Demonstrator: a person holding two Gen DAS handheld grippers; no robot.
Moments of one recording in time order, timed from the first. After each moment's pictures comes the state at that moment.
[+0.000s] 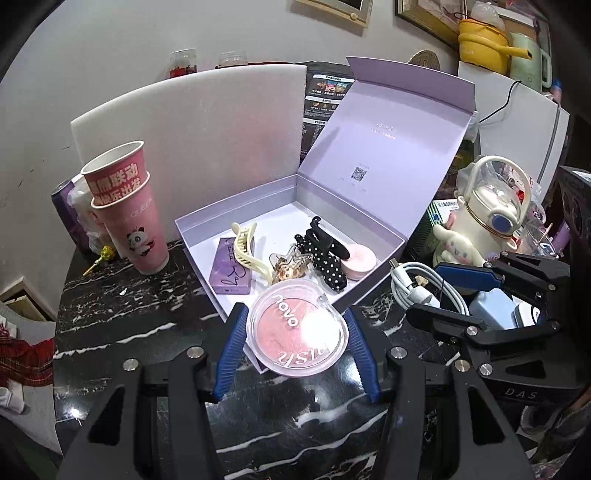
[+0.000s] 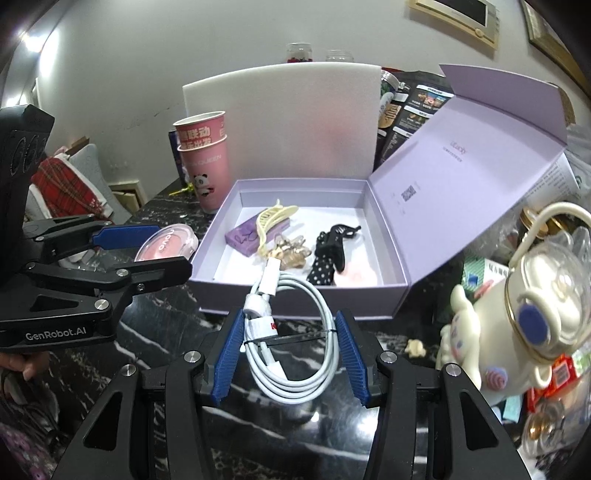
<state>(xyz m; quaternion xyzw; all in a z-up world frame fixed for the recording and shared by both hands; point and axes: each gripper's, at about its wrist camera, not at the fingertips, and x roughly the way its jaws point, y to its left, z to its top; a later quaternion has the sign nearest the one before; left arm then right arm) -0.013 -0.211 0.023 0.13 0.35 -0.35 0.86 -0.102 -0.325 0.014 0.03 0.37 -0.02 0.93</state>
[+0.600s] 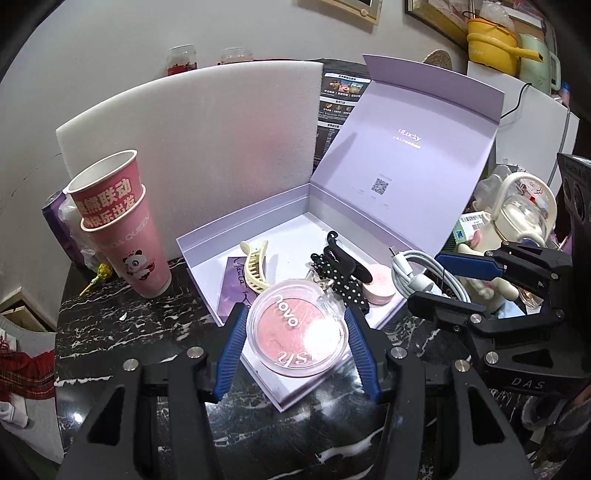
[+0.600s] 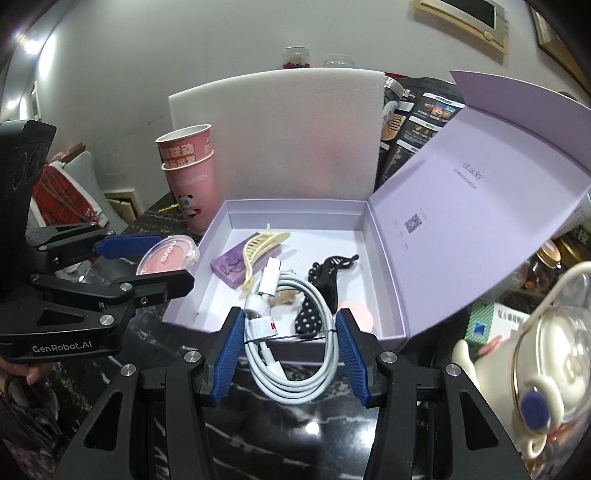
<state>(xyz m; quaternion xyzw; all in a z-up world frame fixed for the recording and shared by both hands) 0.030 -0.226 0.021 0.13 0.36 -0.35 0.86 -0.058 -0.344 0.017 0.03 0.36 -0.02 0.93</state>
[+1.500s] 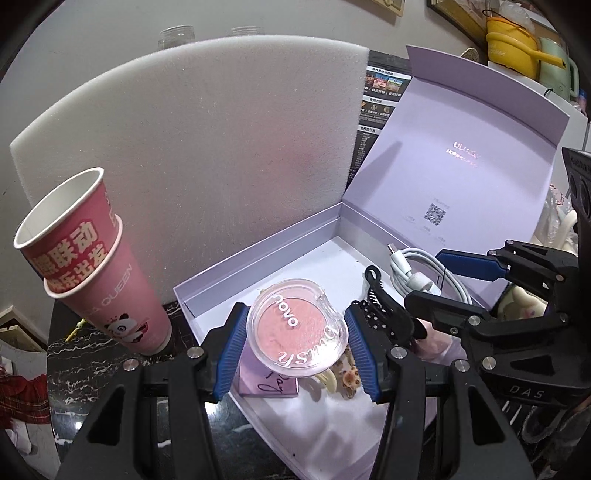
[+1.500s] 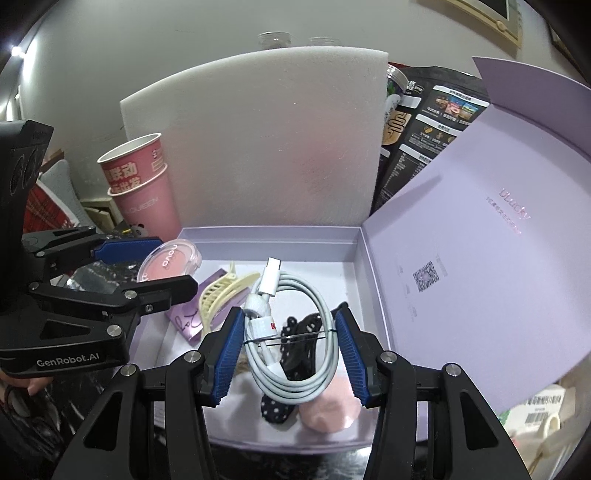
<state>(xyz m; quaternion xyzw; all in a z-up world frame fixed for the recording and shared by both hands) 0.107 -0.266 0.005 0.14 0.36 -0.35 0.86 0.029 -0.376 0.006 0.03 0.37 -0.03 0.93</state>
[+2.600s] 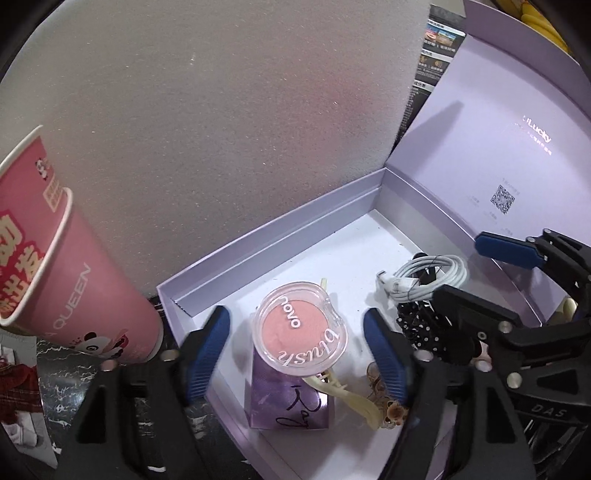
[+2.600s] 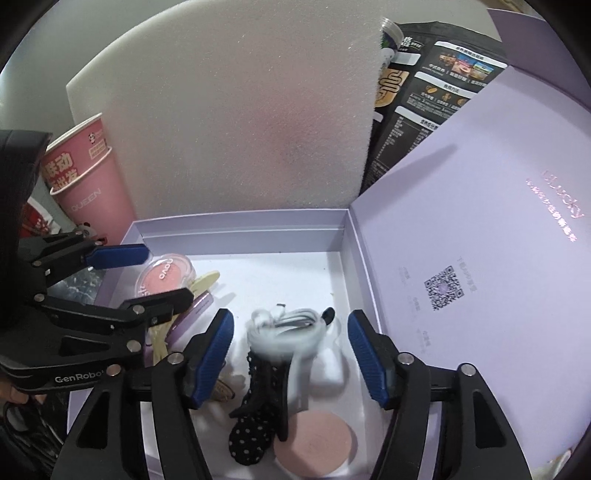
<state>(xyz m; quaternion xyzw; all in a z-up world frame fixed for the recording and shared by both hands) 0.161 -0.300 -0.036 0.16 0.43 -0.31 0.84 0.077 -0.395 -0.020 0.04 0.42 -0.07 0.91</state>
